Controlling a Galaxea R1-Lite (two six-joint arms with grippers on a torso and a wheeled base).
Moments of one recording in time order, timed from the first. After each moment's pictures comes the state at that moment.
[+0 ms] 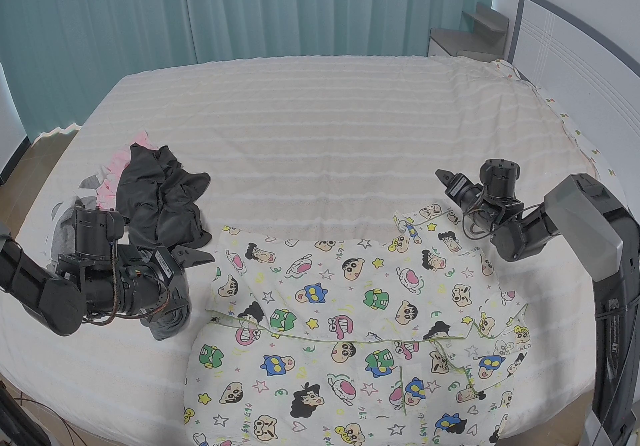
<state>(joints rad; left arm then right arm) -0.14 1.77 -0.57 -0.59 -0.35 -0.95 0.17 2.47 -1.46 -0.83 -0.10 0.71</state>
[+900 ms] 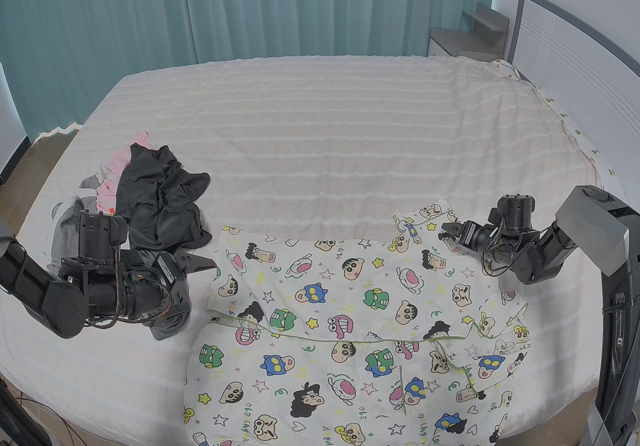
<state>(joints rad) -0.14 1.78 -0.56 -0.59 -0.35 -0.95 0.08 2.46 -1.21 -0.82 0.15 0.46</state>
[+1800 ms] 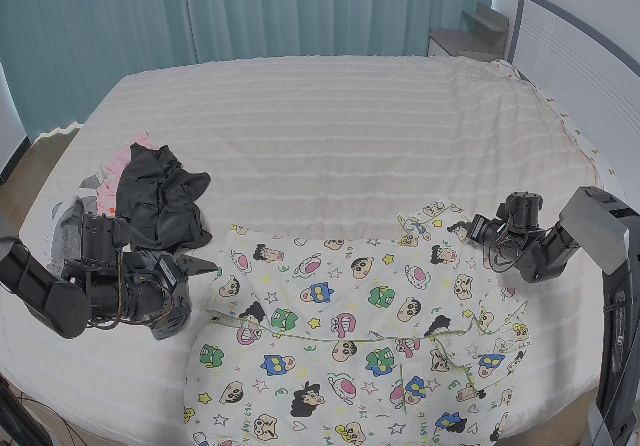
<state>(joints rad) -0.14 1.80 -0.56 -0.59 -0.35 -0.95 0.03 2.47 -1.23 -0.88 0.14 0.47</state>
